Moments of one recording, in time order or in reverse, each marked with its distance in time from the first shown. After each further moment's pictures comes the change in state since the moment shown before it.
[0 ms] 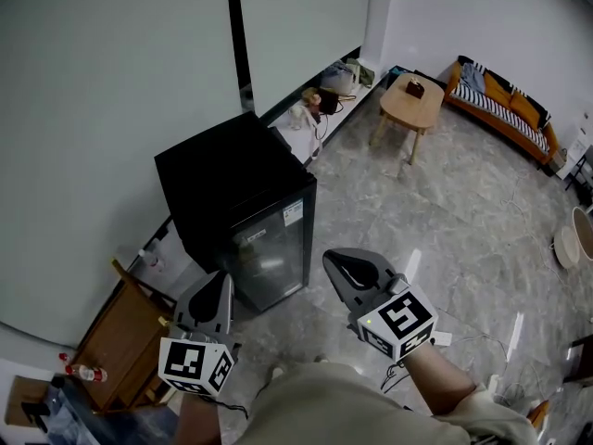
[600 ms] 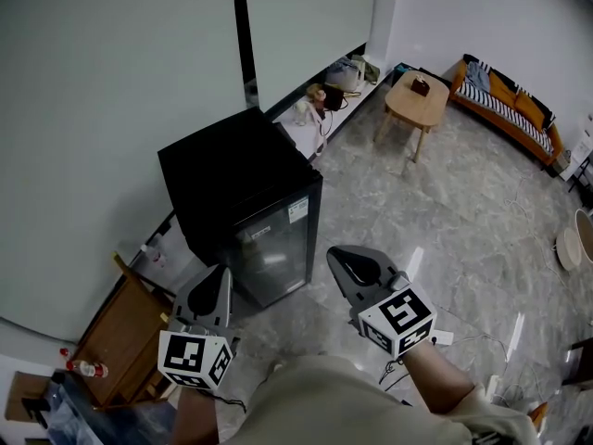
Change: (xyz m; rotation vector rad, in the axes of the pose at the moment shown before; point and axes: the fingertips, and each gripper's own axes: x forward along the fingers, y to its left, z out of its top) left arm 0.004 0.015 -0.003 0.027 0.022 0.023; right arm 0.012 -0.005 -0.012 0.013 0.021 -0.018
